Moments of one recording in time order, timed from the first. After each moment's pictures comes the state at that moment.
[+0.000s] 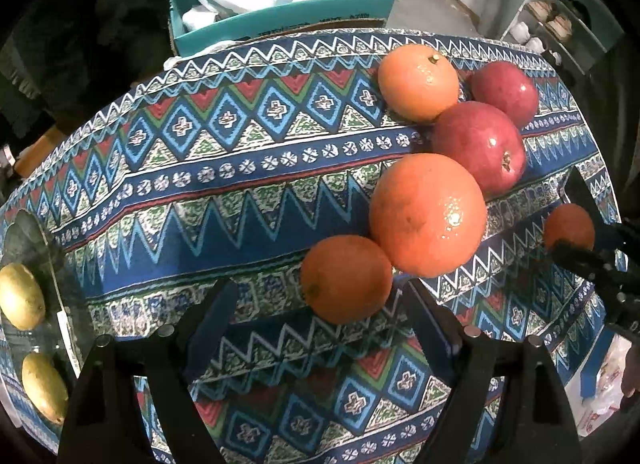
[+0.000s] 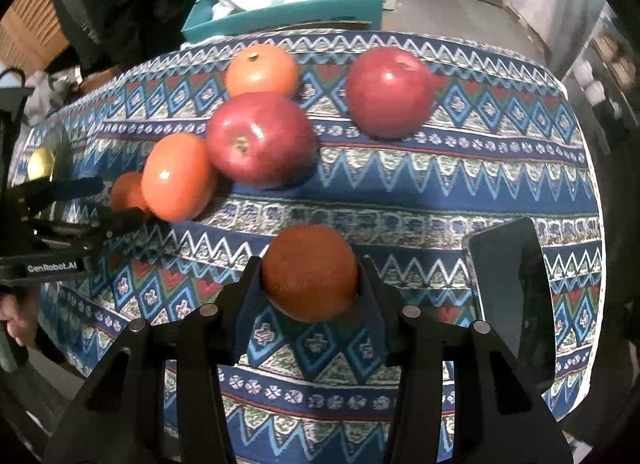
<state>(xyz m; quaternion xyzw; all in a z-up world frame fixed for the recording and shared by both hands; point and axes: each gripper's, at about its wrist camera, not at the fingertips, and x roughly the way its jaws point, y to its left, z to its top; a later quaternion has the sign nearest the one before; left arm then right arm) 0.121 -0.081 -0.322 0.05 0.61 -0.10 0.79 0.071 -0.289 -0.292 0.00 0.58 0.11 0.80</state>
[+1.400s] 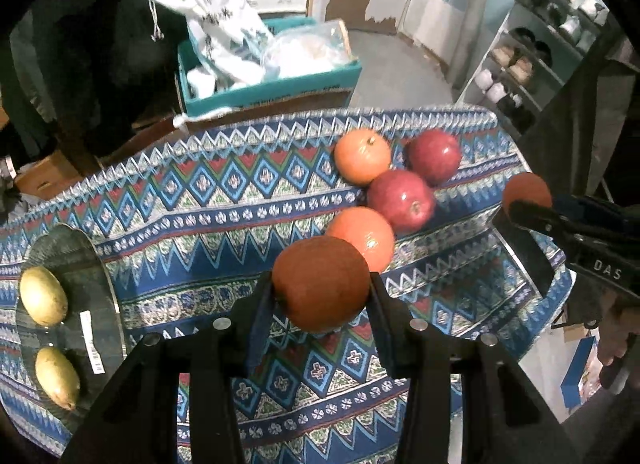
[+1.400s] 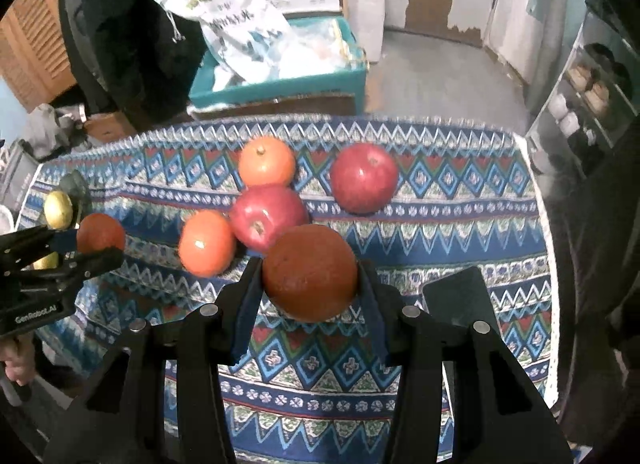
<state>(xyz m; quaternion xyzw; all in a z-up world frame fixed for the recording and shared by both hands) 0.080 -0.058 -0.222 0.01 0.53 -0.14 0.84 0.060 -0.287 -0.215 -0.01 0.51 0.09 0.86</state>
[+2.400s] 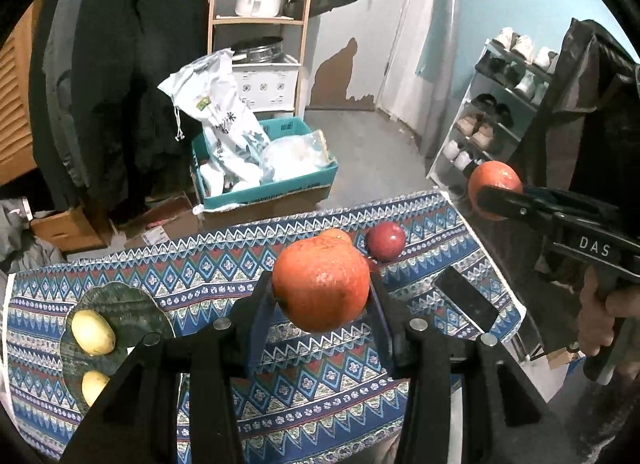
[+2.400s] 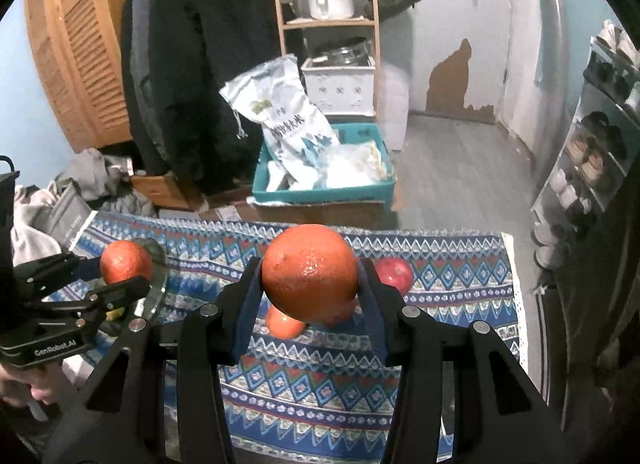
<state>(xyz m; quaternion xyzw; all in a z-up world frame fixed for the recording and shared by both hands) 0.029 -0.034 -0.096 -0.02 0.41 -0.17 0.90 0.025 -0.253 -0.079 0.00 0.39 0.14 0.91</state>
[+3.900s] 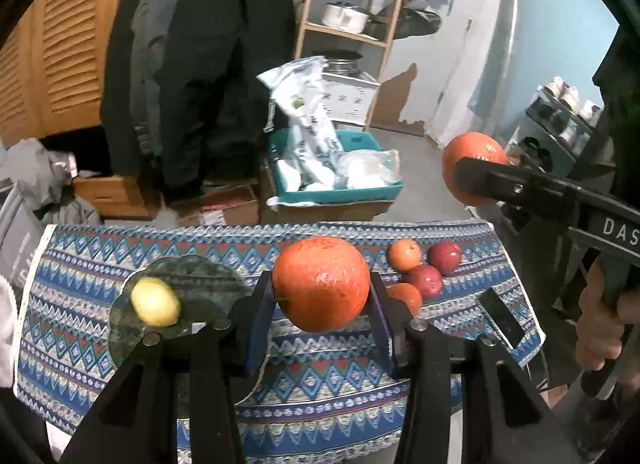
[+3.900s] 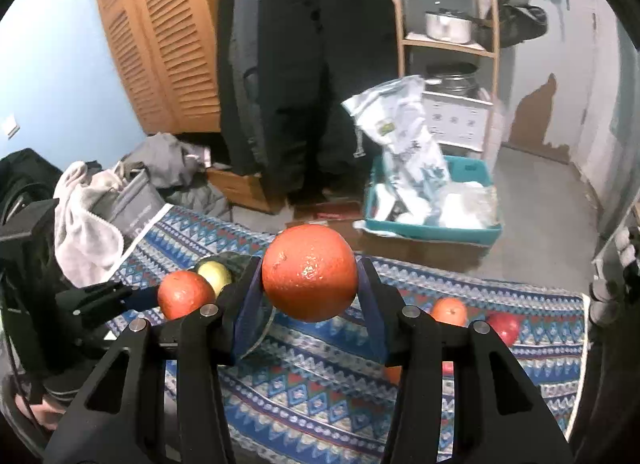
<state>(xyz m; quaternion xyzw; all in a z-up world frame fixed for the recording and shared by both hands) 0.014 0.088 -0.103 -0.08 0.40 -0.08 0.91 0.040 -0.102 -0.056 -0.03 0.37 0.27 0.89</state>
